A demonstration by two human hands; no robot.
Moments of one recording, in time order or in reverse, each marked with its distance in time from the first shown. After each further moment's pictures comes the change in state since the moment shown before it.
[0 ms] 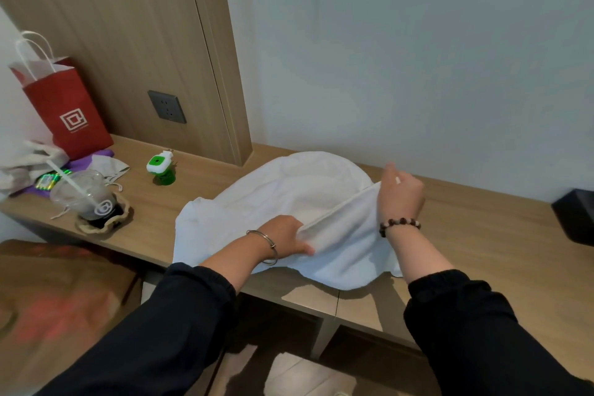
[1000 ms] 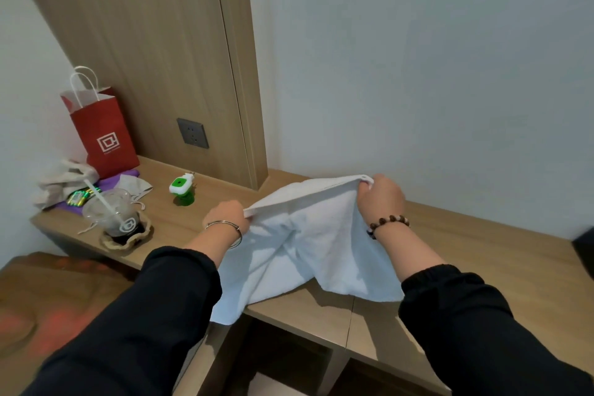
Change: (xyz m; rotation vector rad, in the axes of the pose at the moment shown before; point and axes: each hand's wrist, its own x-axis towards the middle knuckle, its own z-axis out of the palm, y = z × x) left_hand -0.007 -0.084 -0.074 0.131 0.385 -0.614; right_hand 0.007 -0.046 0.032 -0.459 -0.294 -0.259
